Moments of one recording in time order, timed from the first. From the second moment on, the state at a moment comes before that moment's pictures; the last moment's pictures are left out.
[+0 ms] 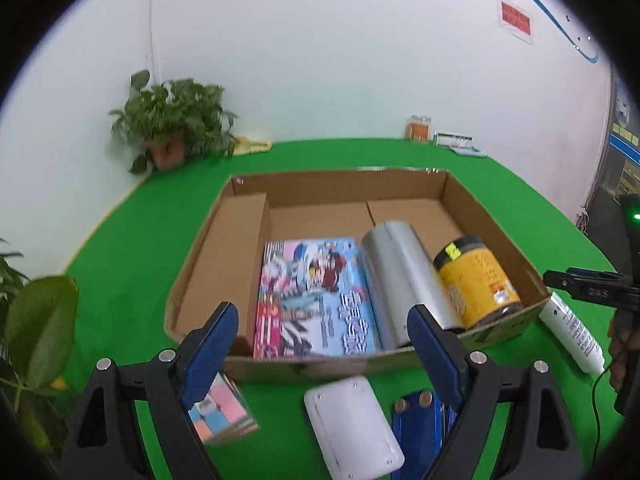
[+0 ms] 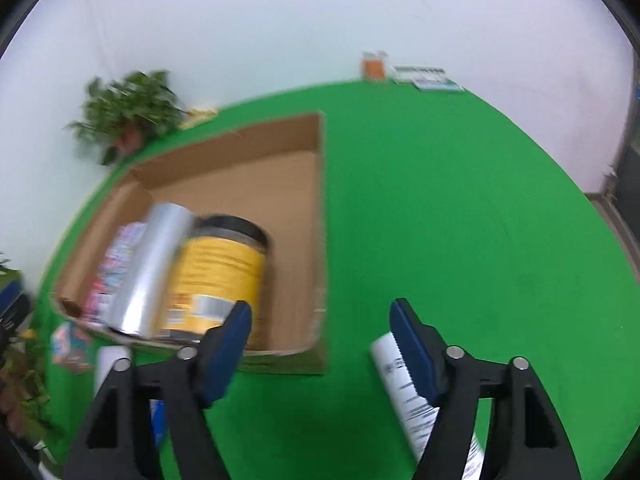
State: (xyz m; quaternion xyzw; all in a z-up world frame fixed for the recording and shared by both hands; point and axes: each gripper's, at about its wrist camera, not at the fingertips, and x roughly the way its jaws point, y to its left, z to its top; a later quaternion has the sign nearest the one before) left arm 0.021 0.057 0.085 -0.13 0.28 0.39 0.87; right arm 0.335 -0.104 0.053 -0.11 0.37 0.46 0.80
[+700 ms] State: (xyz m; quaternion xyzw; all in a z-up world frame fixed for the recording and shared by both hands) left arm 0.058 0.008 0.068 -0.24 0.30 0.21 0.90; right arm 0.372 -0.198 0.070 -0.14 0.35 0.49 0.79
